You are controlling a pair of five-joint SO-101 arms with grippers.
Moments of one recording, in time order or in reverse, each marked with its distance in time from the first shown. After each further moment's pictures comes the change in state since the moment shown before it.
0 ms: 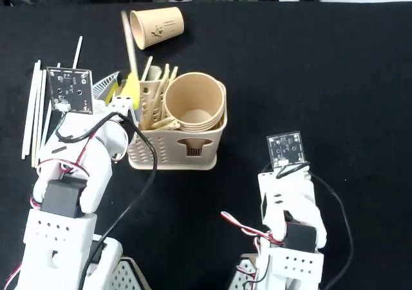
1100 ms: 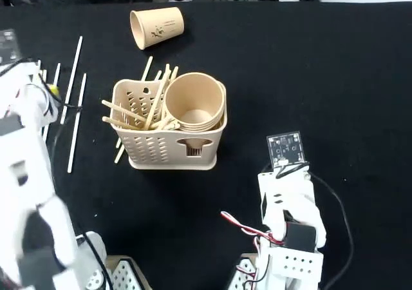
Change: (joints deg) left arm -35.1 38.9 -17.9 6.9 -14.2; right arm 0.0 0.0 0.0 0.0 0.0
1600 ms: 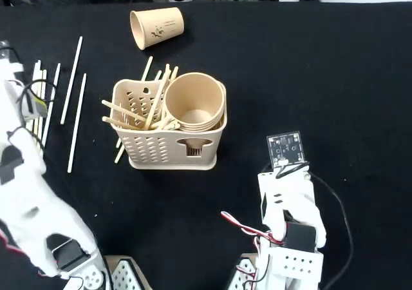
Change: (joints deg) left arm -9.0 54.8 -46.3 19.3 -9.3; right arm 0.0 0.0 0.0 0.0 0.0
